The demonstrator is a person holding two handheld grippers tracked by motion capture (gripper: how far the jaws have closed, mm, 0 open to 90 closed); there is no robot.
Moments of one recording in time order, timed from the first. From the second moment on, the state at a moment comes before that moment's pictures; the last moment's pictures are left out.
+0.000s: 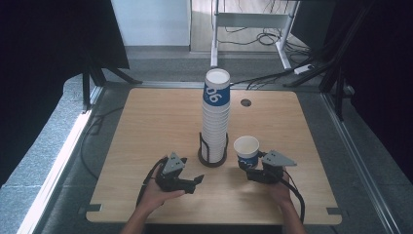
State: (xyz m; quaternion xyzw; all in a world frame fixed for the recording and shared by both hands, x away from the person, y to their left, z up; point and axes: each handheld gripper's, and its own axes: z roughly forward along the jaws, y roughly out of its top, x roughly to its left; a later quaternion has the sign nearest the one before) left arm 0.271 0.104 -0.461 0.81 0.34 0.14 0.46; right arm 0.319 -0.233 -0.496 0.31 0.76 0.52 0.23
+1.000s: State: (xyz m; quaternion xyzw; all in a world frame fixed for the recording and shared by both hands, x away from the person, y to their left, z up) left arm 0.270 0.102 -0.464 0.82 0.34 0.14 0.45; right arm 0.338 -0.231 -0.514 0.36 0.80 0.42 0.22
